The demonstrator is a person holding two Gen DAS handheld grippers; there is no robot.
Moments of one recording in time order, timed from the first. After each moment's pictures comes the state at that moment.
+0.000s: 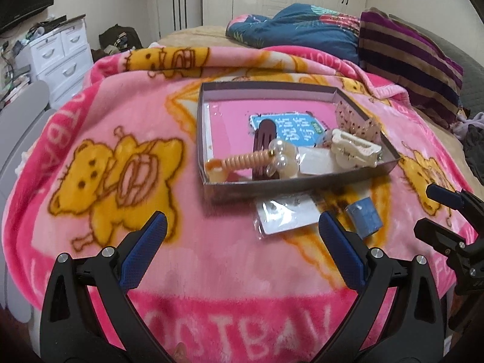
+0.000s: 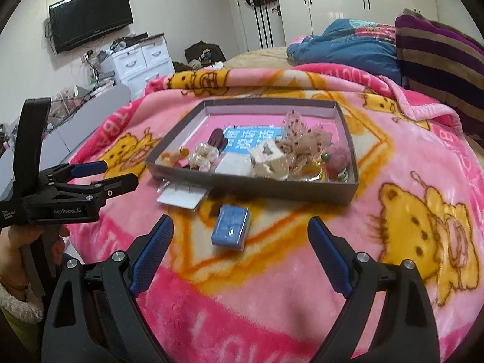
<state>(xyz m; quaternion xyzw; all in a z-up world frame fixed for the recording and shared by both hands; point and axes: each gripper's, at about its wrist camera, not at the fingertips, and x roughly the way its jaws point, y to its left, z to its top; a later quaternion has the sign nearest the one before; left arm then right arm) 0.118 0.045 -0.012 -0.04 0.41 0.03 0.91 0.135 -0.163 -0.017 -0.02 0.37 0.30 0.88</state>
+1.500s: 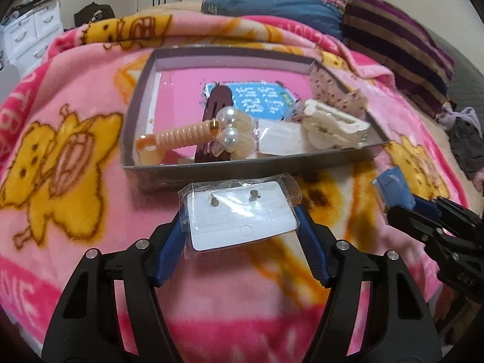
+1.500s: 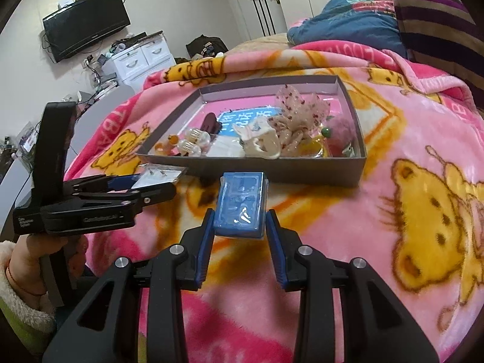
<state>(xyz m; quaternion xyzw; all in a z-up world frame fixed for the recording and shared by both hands) 0.148 0.012 -0.044 -0.07 0.44 -0.02 0.89 0.153 -0.181 -0.036 0.02 0.39 0.33 0.86</state>
